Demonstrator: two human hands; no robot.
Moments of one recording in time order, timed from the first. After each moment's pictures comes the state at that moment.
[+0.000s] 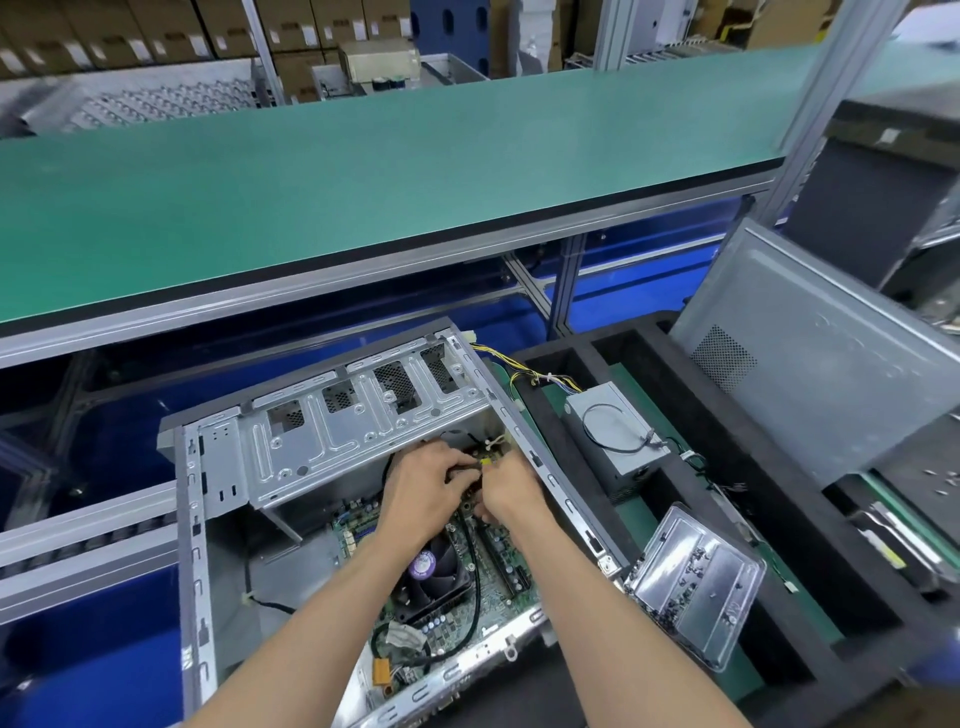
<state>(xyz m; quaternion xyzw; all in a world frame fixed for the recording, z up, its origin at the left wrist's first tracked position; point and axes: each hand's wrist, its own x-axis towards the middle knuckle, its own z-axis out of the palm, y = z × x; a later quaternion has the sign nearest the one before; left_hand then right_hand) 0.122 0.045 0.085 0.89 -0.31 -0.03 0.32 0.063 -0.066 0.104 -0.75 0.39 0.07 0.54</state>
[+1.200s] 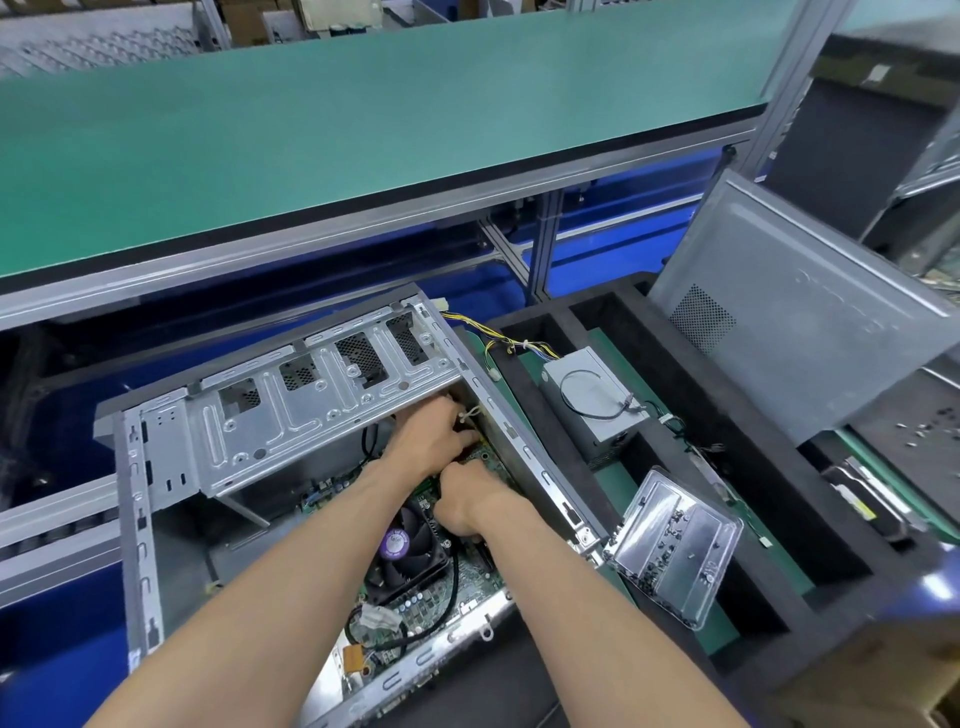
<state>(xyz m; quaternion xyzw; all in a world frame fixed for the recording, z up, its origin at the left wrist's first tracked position) 0.158 -0.009 0.068 0.90 -0.32 -0.19 0.22 0.056 -0.057 0.100 -0.90 0.19 0.30 0.25</state>
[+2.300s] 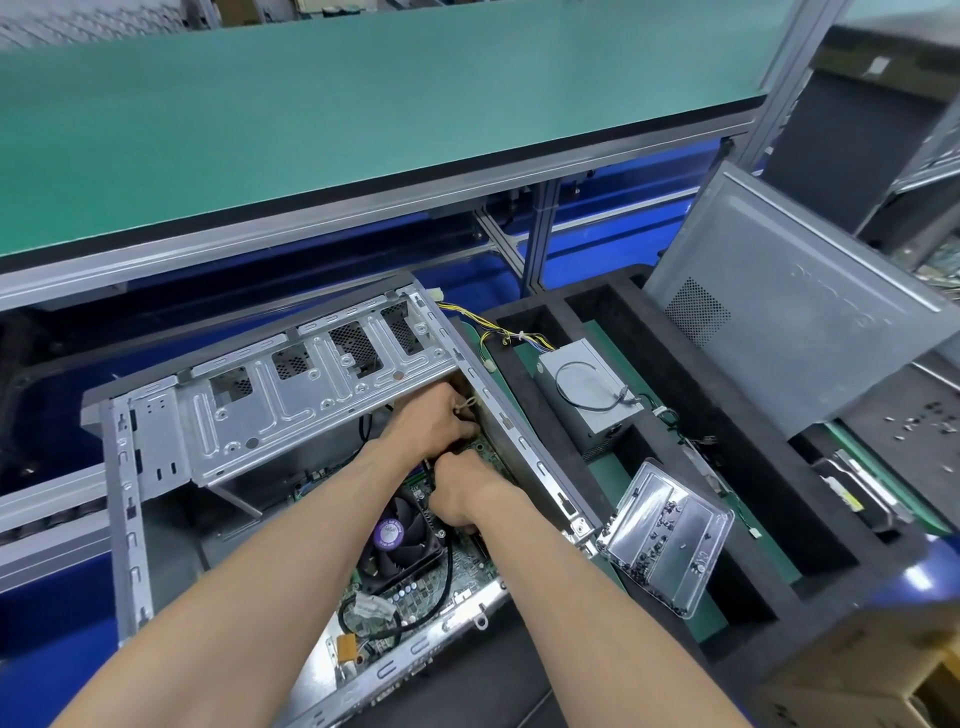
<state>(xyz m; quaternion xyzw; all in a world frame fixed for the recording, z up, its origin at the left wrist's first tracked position) 0.163 -0.016 0.071 0.90 -0.30 -0.23 0.21 0.054 -0.055 0.102 -0.90 0.20 0.28 0.27</state>
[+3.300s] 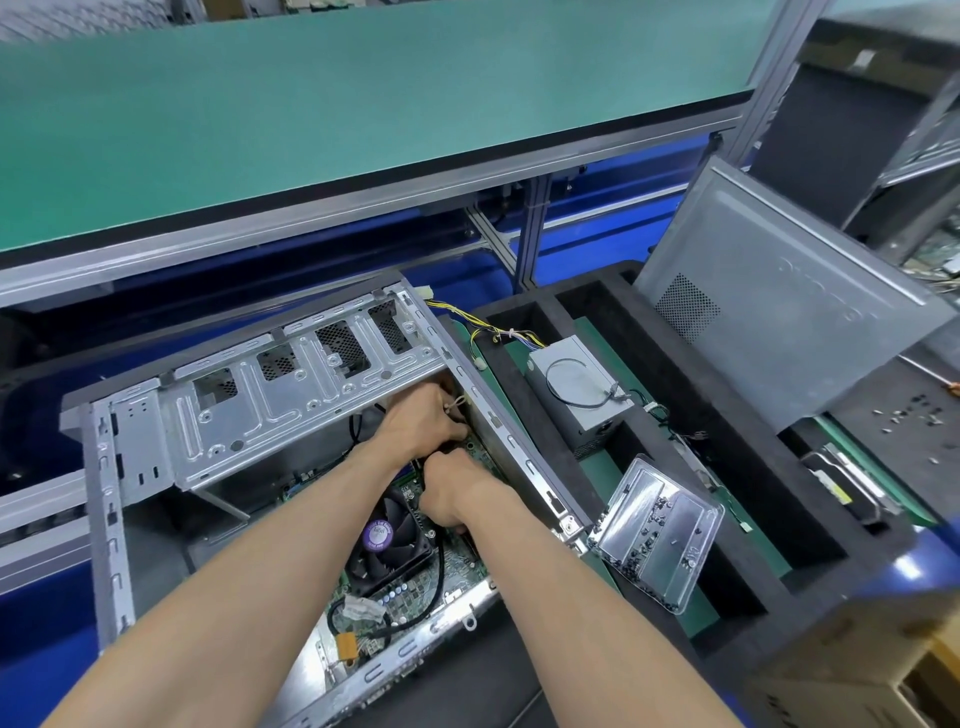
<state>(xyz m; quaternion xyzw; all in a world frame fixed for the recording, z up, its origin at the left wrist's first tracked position) 0.157 -0.019 0.076 0.91 -0.25 -0.24 0.23 0.054 -0.055 0.098 -0.90 0.20 0.28 0.28</state>
